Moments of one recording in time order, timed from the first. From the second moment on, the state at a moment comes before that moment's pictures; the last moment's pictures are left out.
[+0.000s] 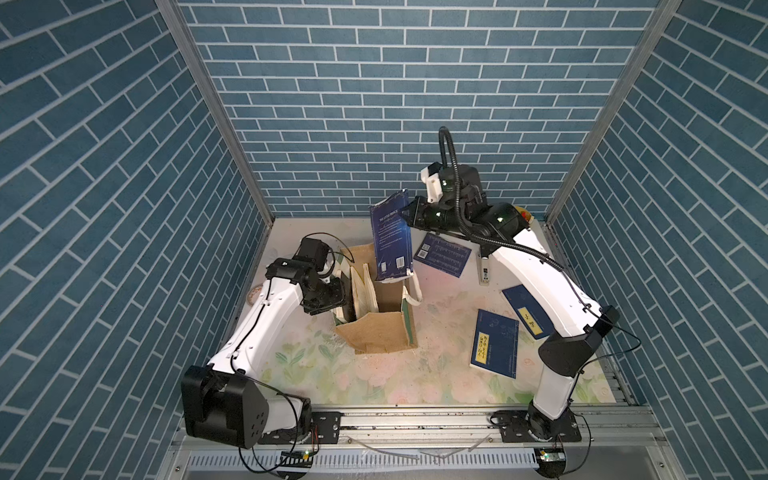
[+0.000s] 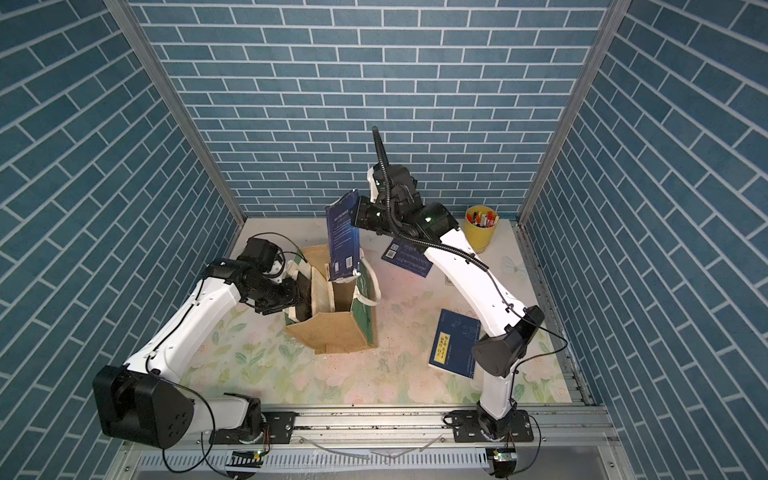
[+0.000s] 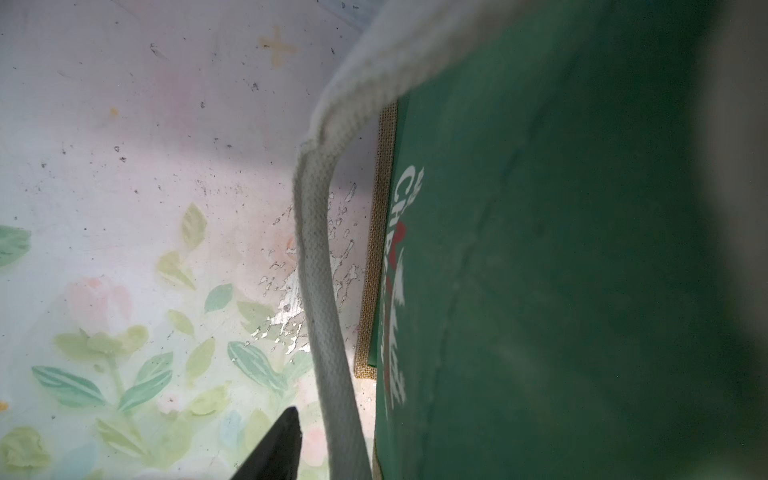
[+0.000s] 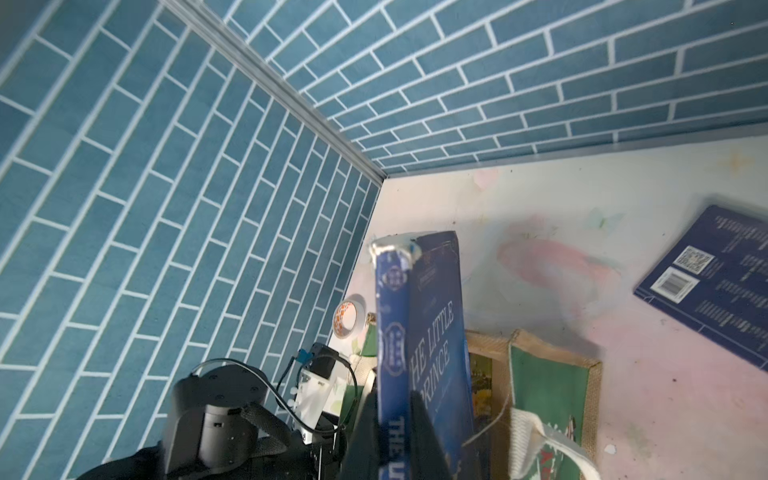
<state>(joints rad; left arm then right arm) -0.20 1.33 1.20 -1.11 0.19 -0.44 0.75 1.79 2.20 -0.81 -0.14 0.70</state>
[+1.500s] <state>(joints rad) -0.20 1.33 1.21 -1.13 0.18 -0.44 0.41 1.51 0.81 -0.17 -0.29 1.01</state>
